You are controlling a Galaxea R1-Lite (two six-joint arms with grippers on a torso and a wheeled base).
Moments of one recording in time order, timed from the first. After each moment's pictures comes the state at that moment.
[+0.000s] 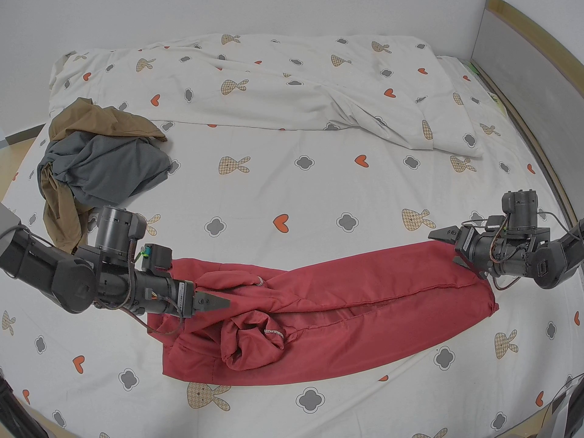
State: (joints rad) left arm -0.24 1.86 -0.81 -0.24 -0.40 -0.10; right arm 0.10 1.87 -0.79 -0.52 0.25 0.68
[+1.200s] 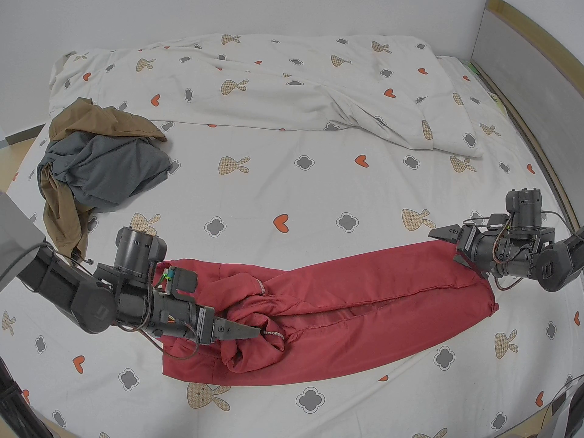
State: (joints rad) left arm -0.31 1.92 -0.75 -0.34 -0.64 -0.10; right arm 0.12 1.83 -0.76 -0.52 0.25 0.68
